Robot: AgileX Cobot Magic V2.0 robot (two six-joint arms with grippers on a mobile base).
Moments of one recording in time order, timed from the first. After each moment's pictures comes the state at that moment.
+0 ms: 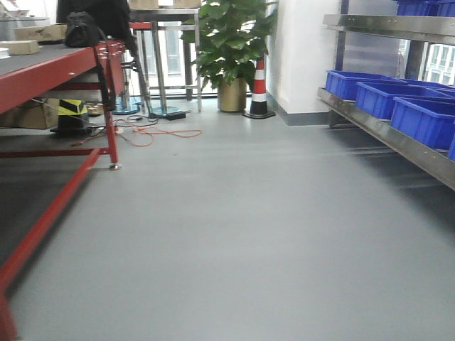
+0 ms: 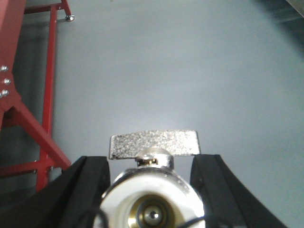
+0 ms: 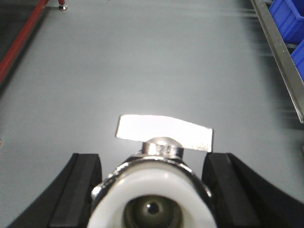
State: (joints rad) left arm 0.11 1.15 -1.54 -0.12 1.07 0.18; right arm 0.10 1.13 -1.49 0.13 1.00 -0.10
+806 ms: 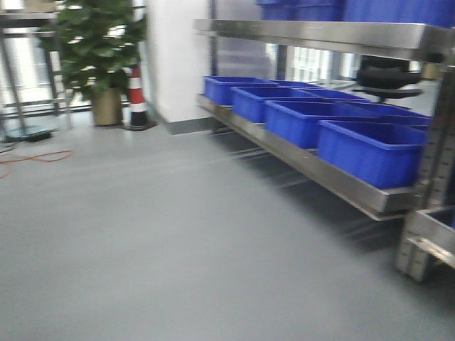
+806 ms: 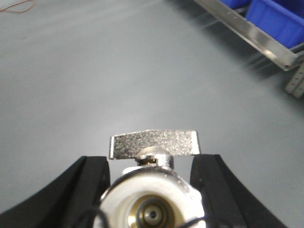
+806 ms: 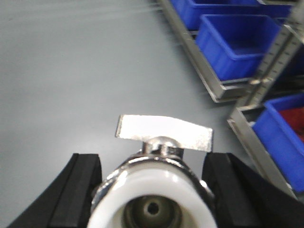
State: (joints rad) left arm 0.11 1.15 -1.54 -0.11 1.07 0.18; right arm 0.10 1.13 -1.49 0.13 1.00 -0.10
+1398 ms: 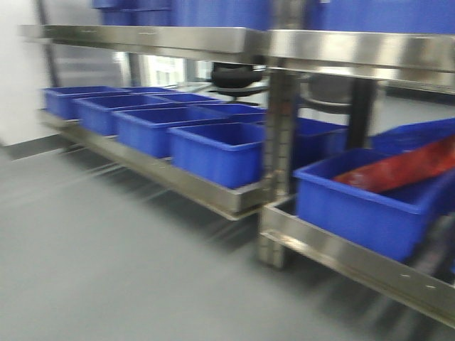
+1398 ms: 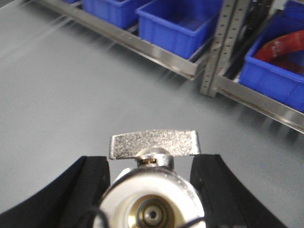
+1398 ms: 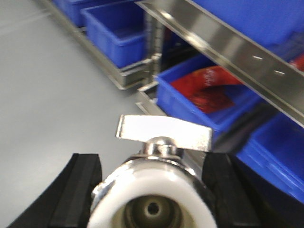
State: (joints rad) left arm 0.11 1.15 -1.54 -0.11 1.07 0.18; right arm 0.10 1.13 -1.49 0.13 1.00 -0.10
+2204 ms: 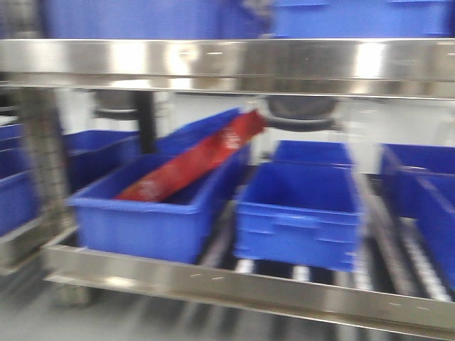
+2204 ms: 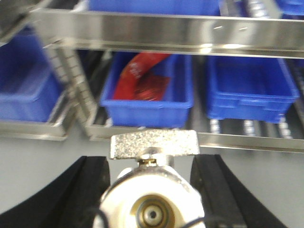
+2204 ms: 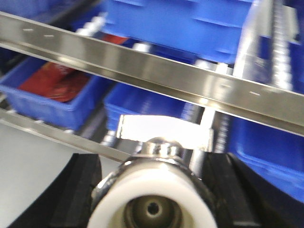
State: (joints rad) left arm 0.11 1.15 -1.54 -0.11 1.07 0.18; right arm 0.10 1.13 -1.49 0.13 1.00 -0.10
